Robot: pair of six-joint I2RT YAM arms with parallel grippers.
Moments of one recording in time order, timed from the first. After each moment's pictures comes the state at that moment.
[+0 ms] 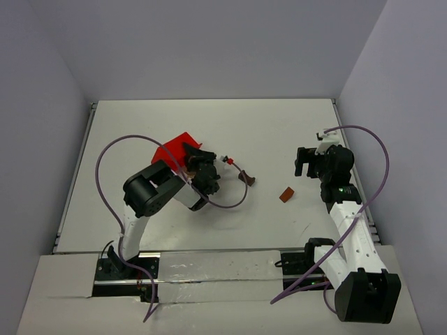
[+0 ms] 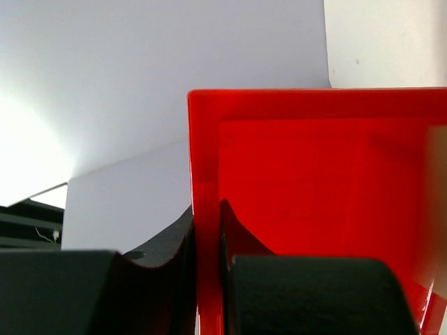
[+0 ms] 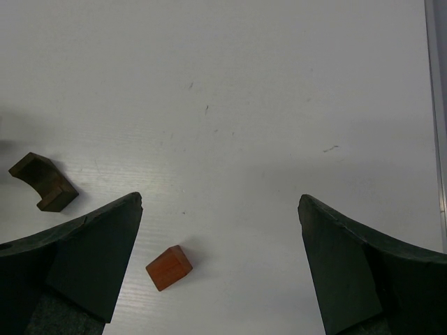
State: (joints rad) left arm -0.87 2.14 0.88 1.32 -1.19 2.02; right arm -0.08 0.87 0.62 -0.22 -0.14 -0.06
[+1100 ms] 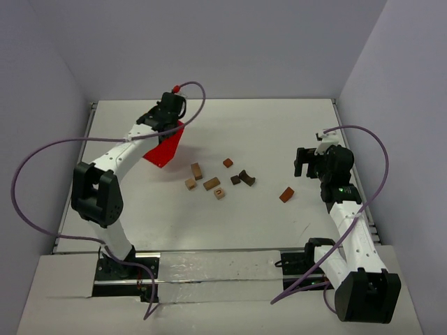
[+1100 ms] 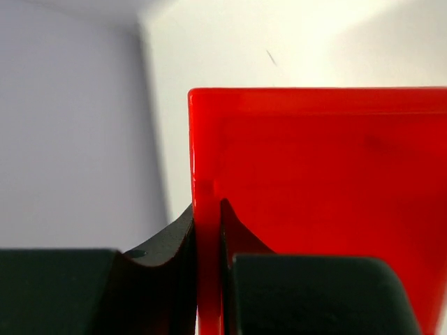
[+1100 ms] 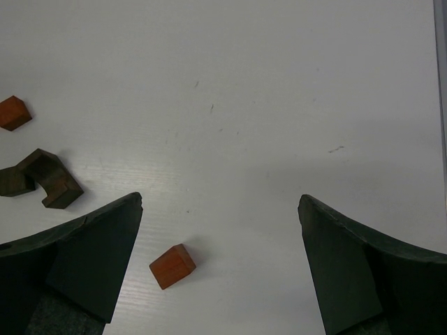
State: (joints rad) left arm -0.46 1.77 1.52 -0.51 -0.74 0.37; right arm -0.08 0.87 0.62 -0.22 -0.15 -0.06
